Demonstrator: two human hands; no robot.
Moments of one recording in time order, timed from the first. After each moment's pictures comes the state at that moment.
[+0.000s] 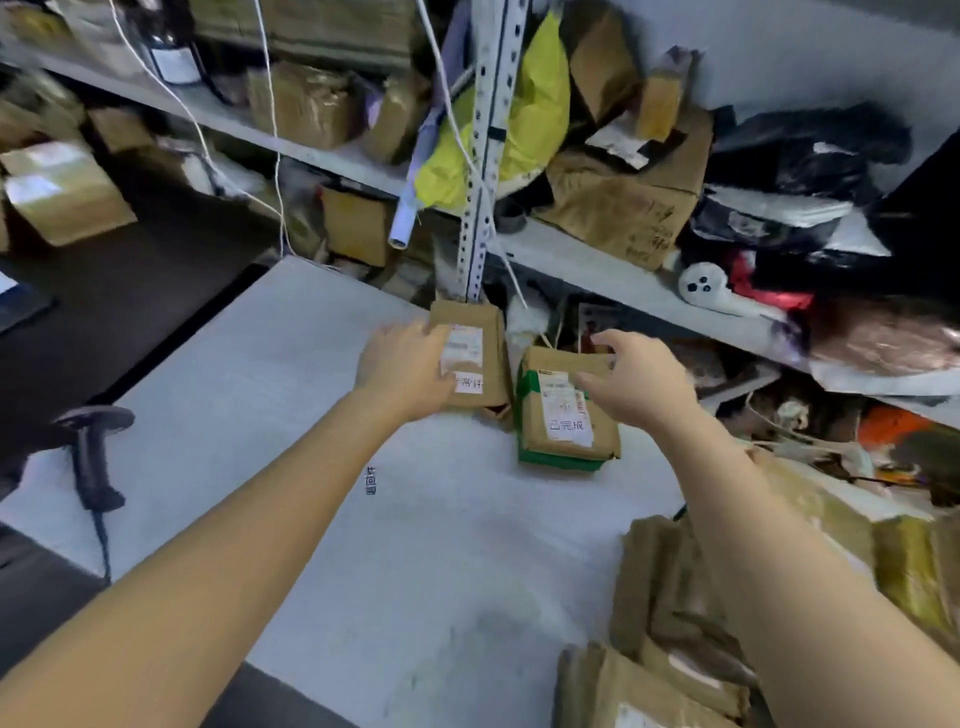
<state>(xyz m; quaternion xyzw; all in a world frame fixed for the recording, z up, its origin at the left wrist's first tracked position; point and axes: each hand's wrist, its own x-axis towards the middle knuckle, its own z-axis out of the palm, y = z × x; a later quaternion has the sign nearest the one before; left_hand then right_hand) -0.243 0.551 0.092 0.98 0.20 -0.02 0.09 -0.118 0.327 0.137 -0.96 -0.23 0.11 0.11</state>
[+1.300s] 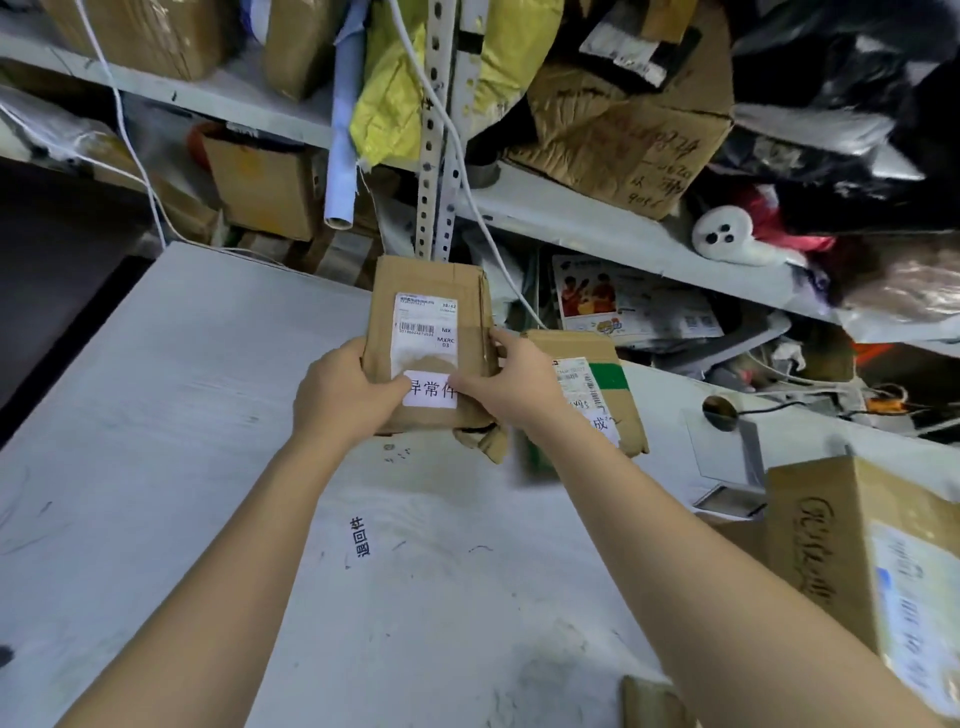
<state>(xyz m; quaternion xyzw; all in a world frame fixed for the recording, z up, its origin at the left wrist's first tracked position) -0.202 0.636 0.003 0.85 0.32 0.01 0.41 -0.102 0.466 0.012 -0.92 -0.12 0.19 0.33</state>
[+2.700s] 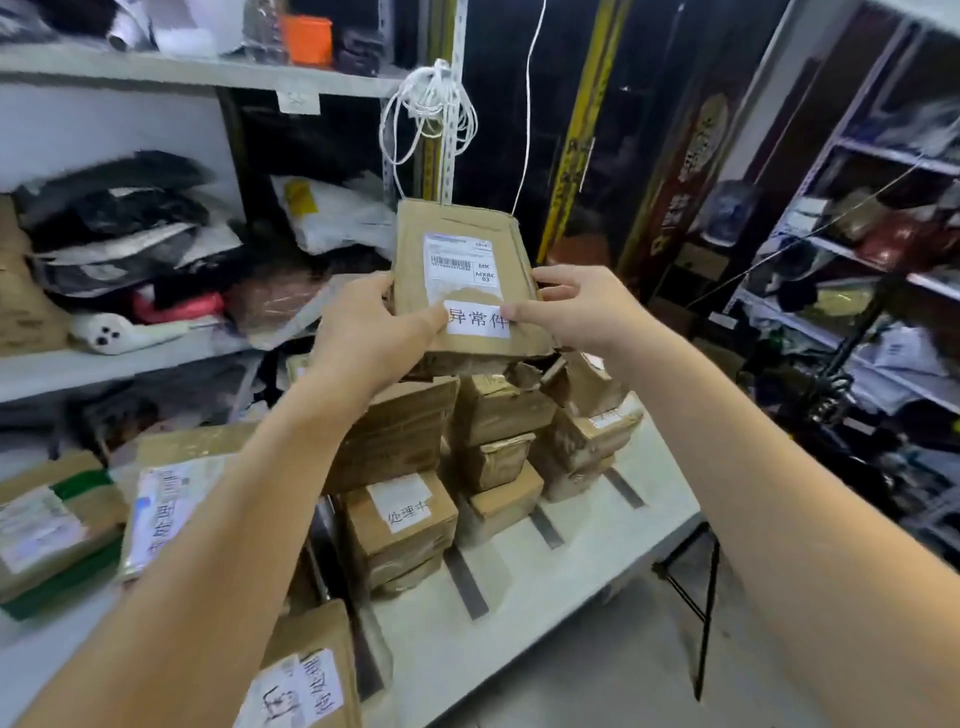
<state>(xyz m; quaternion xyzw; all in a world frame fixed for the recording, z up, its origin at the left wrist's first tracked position) -0.243 0.002 0.290 0.83 -0.09 0.01 0.55 -0.284 -0.201 0.324 -0.87 0.16 -0.08 0.45</state>
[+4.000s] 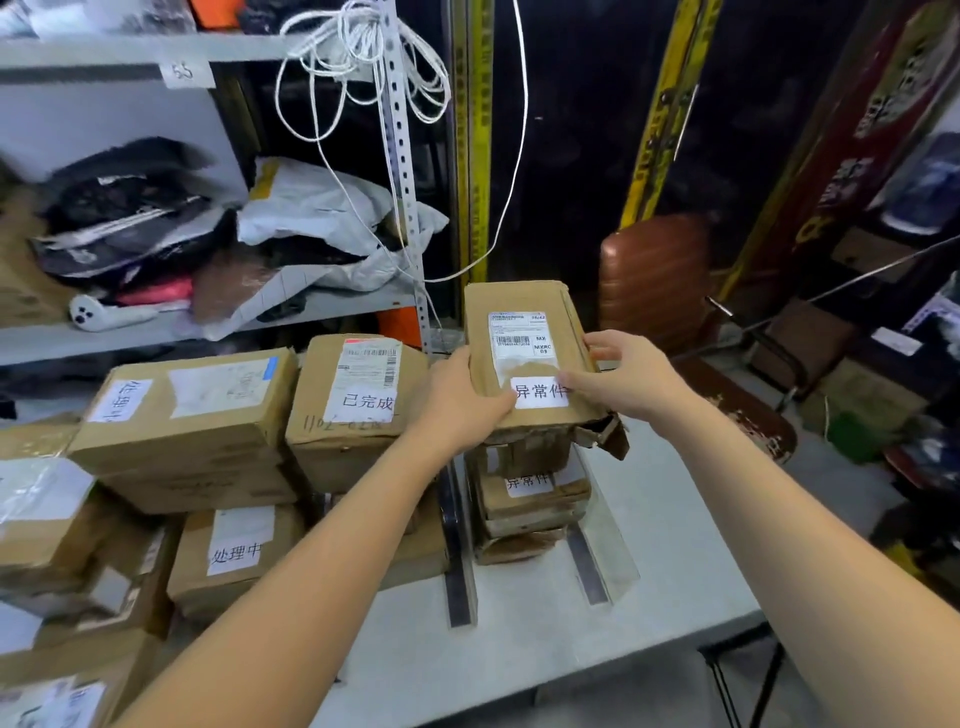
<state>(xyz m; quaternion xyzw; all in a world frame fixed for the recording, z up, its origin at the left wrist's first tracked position) -0.176 -0.323 0.185 0.91 0.00 -0.04 0.42 -0.156 -0.536 0.193 -0.91 0.09 0.03 0.41</state>
